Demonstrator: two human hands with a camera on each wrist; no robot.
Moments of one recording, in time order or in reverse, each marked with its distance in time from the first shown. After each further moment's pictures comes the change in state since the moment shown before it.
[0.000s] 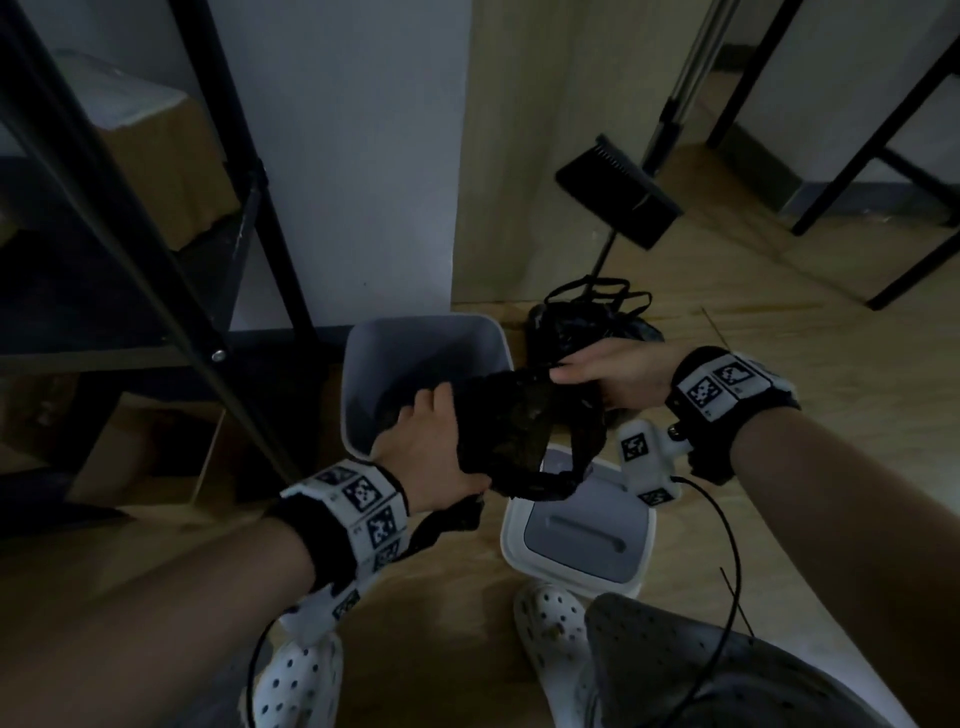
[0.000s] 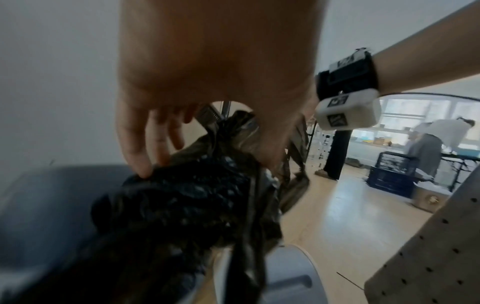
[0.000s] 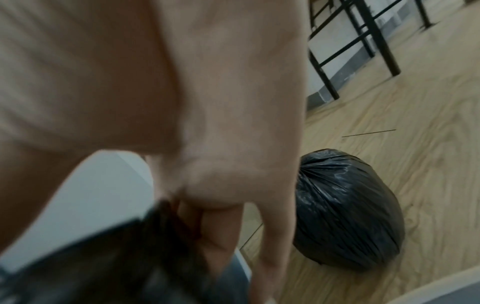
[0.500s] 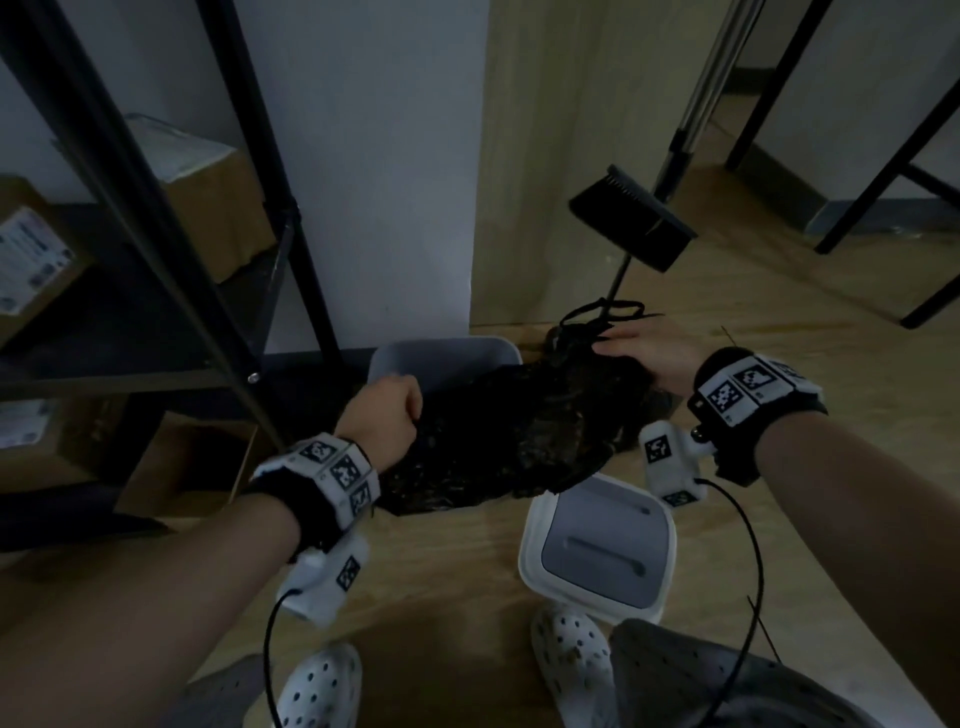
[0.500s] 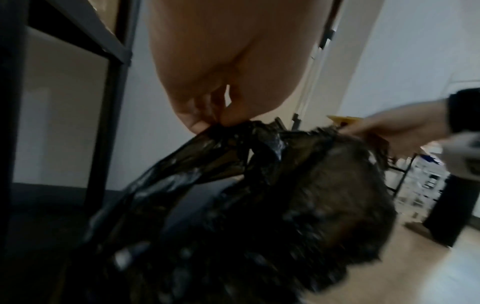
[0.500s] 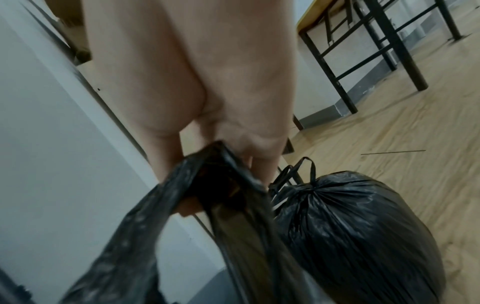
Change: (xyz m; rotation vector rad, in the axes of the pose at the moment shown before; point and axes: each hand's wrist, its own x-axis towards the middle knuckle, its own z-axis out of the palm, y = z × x) left_hand 0.010 -0.034 -0.045 -0.160 0.233 -0.075; right_hand 0.002 -0.006 -0.029 0.100 0.481 -0.190
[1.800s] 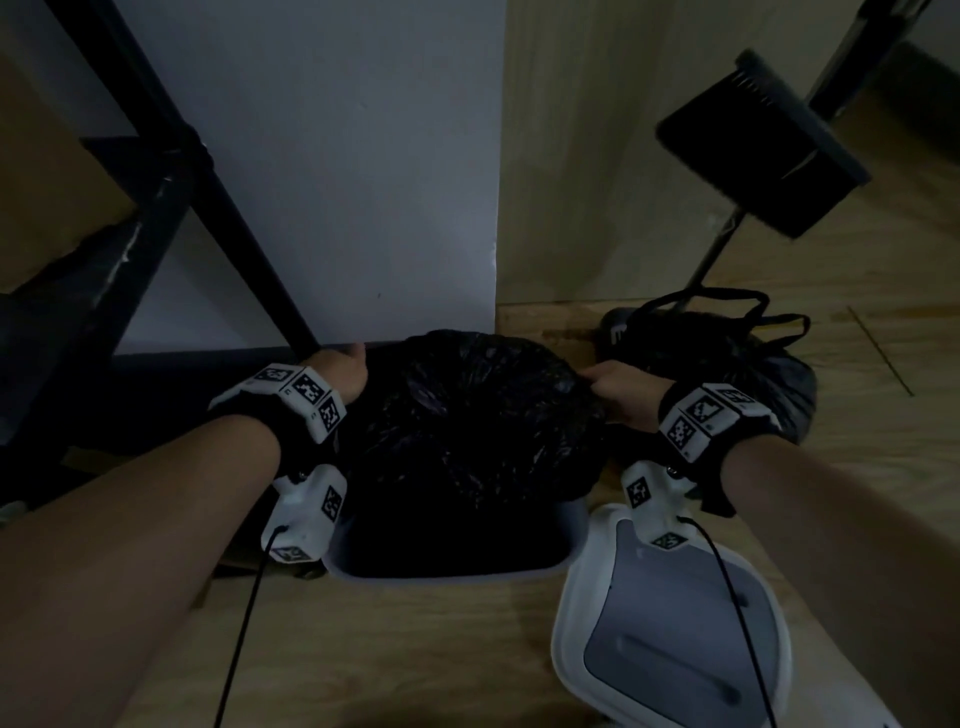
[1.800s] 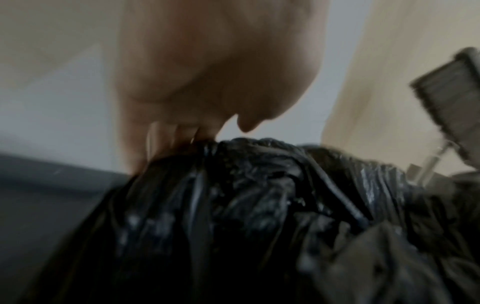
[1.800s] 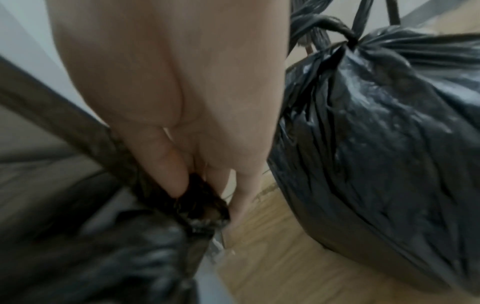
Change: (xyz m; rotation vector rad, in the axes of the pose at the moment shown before) left_hand 0.206 -0.080 0.047 0.032 -0.085 -0.585; right_hand 0.212 0.068 0.072 -0.125 -0.339 0.210
